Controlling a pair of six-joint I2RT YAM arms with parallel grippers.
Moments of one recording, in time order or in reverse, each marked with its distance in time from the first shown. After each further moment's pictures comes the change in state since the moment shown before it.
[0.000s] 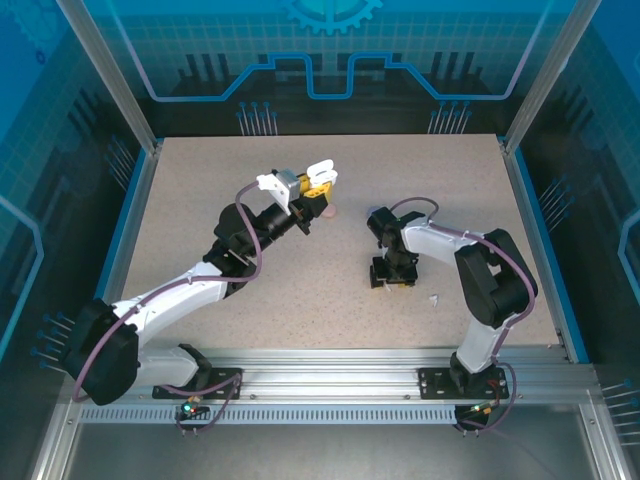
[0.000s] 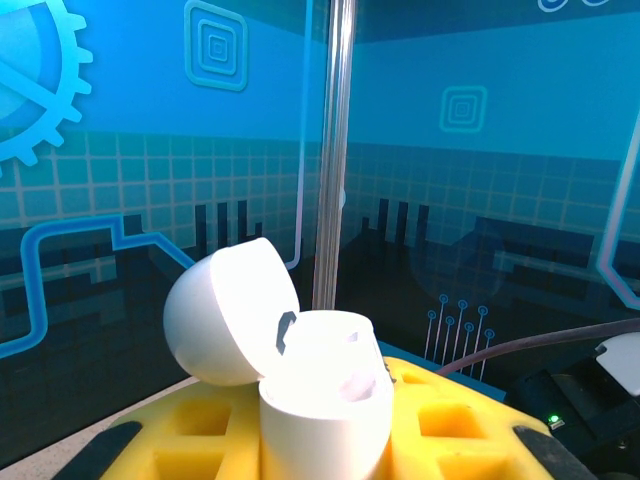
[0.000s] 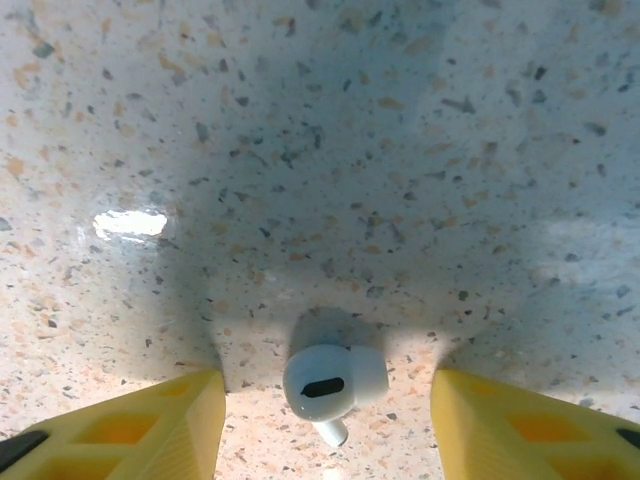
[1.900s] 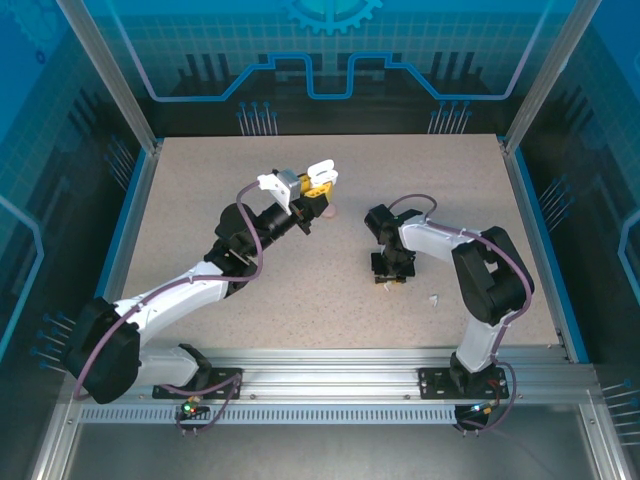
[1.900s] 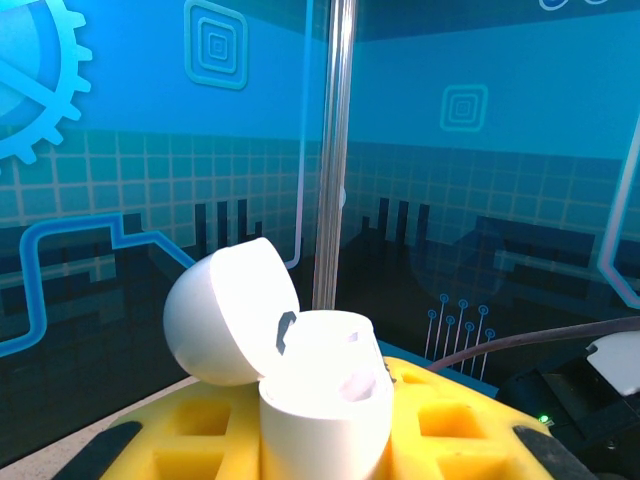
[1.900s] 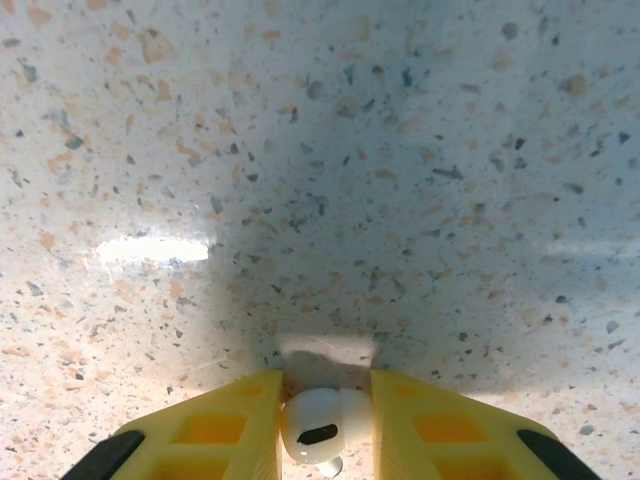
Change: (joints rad) left arm 0.000 0.008 0.000 0.008 0.000 -0.001; right arm 0.005 0.024 0.029 0.020 0.026 0.046
